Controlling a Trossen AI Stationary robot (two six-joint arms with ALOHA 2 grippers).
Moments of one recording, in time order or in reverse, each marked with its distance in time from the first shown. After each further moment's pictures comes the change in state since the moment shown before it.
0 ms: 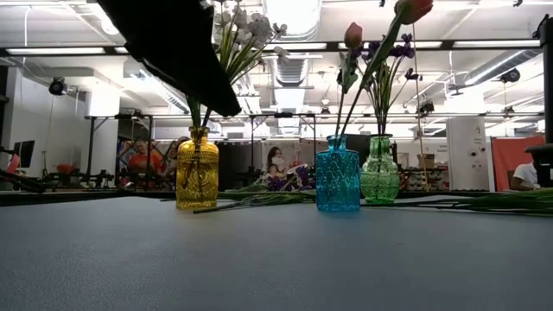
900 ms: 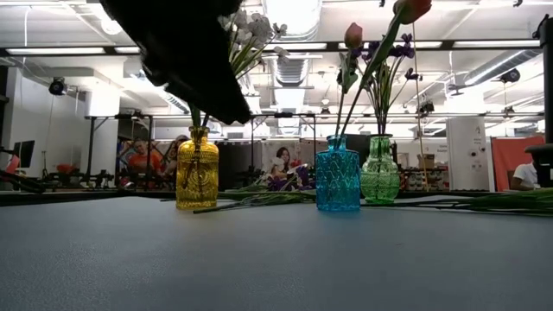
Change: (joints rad) left arm 0.044 0.009 -0.022 0.021 -0.050 -0.107; right arm 0.135 -0.006 0.000 -0.200 -0.001 0.243
